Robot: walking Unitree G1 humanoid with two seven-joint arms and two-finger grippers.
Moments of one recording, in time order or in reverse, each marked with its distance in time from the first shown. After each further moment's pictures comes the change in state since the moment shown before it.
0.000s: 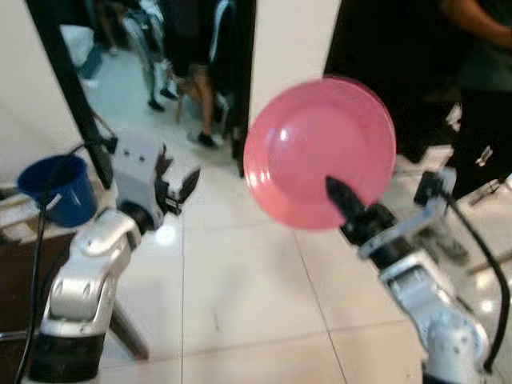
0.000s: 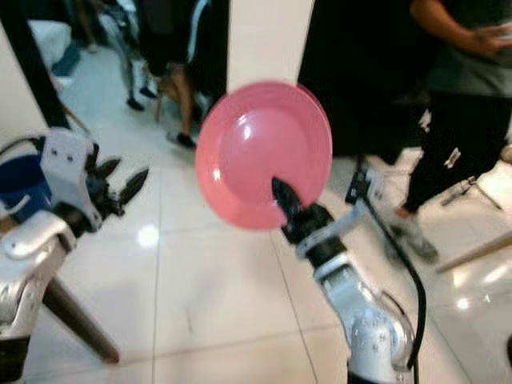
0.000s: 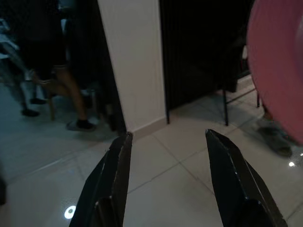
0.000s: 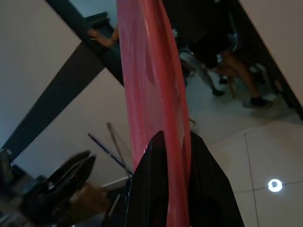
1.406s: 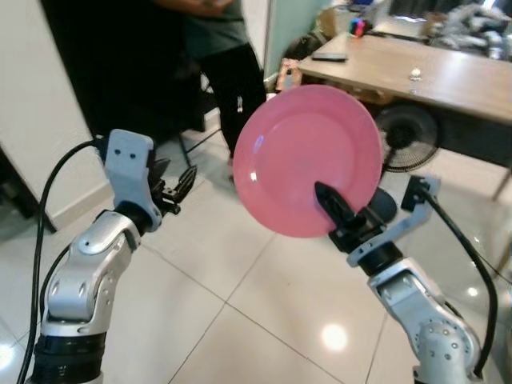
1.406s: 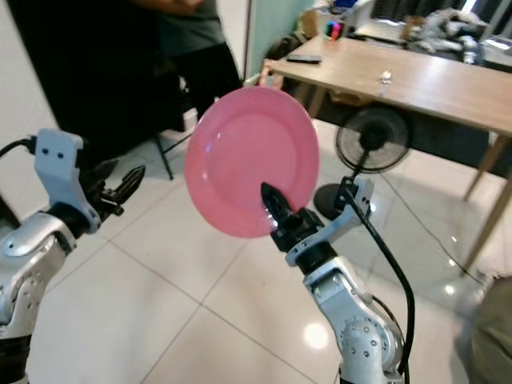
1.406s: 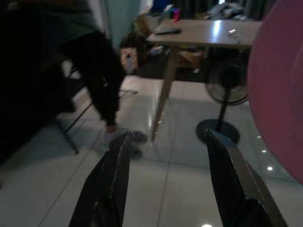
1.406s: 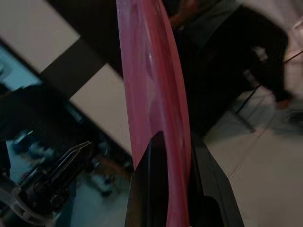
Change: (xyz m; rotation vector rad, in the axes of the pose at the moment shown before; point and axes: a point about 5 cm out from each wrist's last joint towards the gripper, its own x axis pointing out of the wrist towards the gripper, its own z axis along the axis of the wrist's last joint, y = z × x) left arm 0.002 -0.001 0.002 -0.101 -0.002 0.016; right arm -0.002 -0.001 -0.005 0.008 0.019 -0.010
